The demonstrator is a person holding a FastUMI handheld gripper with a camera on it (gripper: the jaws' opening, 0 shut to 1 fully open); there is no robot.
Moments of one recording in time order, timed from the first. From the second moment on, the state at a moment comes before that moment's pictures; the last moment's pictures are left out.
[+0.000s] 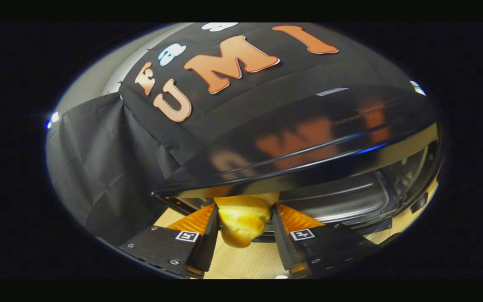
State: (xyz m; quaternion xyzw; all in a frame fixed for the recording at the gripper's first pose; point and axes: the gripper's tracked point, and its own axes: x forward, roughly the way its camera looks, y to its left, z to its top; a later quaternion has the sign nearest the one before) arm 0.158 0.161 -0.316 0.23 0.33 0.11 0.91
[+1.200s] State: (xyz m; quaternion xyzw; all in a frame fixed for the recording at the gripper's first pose) arm 0.185 0.137 -0.323 0.14 0.32 0.04 0.94
